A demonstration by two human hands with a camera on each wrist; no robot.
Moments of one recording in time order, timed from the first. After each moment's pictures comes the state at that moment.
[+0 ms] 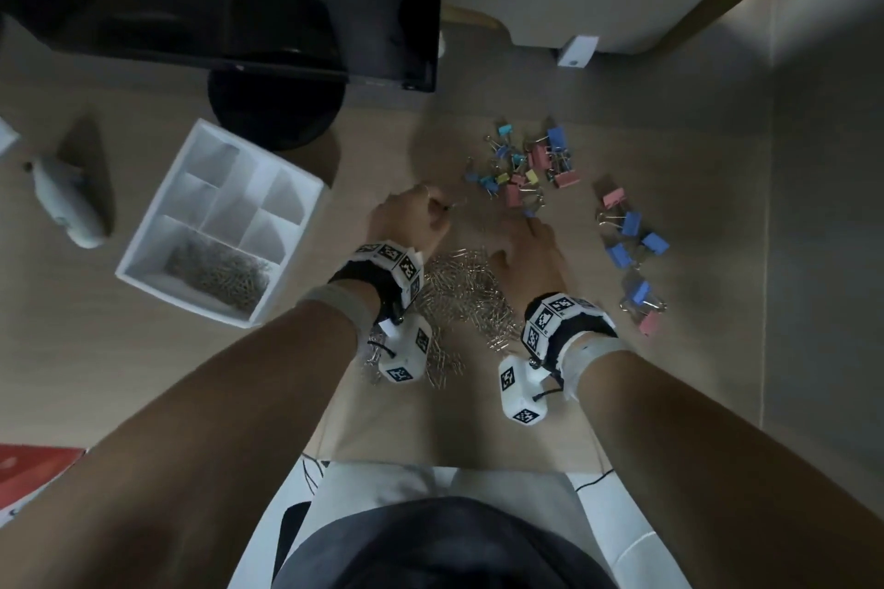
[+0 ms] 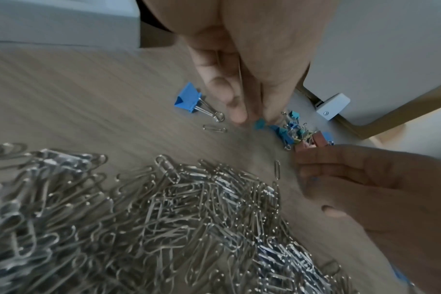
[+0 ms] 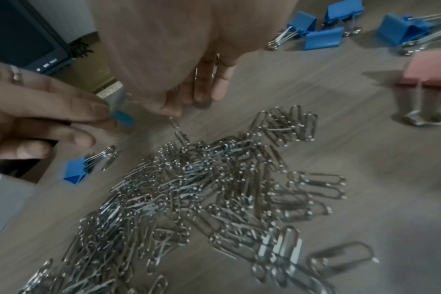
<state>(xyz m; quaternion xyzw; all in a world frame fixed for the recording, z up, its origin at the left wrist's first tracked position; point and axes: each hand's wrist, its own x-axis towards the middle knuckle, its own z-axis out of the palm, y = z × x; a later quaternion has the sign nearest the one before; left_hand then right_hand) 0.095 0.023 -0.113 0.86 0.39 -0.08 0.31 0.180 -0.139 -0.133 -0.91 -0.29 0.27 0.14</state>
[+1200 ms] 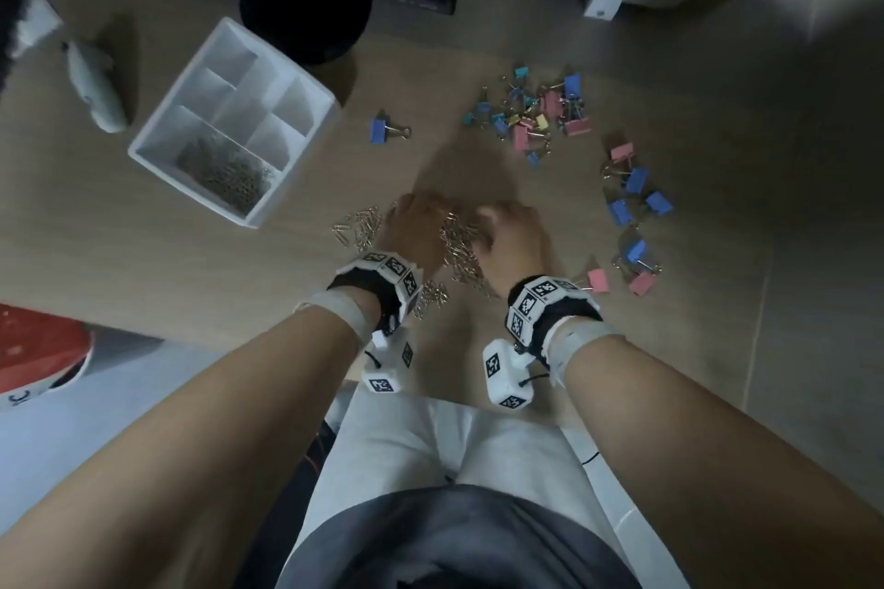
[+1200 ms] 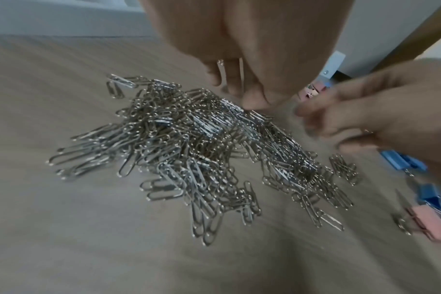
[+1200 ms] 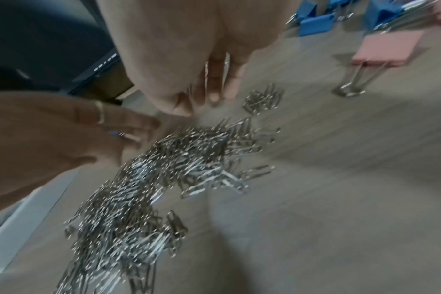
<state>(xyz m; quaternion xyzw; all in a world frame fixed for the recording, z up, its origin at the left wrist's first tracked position) 0.028 -0.074 -0.127 0.90 0.32 -0.17 0.23 0.139 -0.185 -0.132 -0.87 -0.38 0.28 0.12</state>
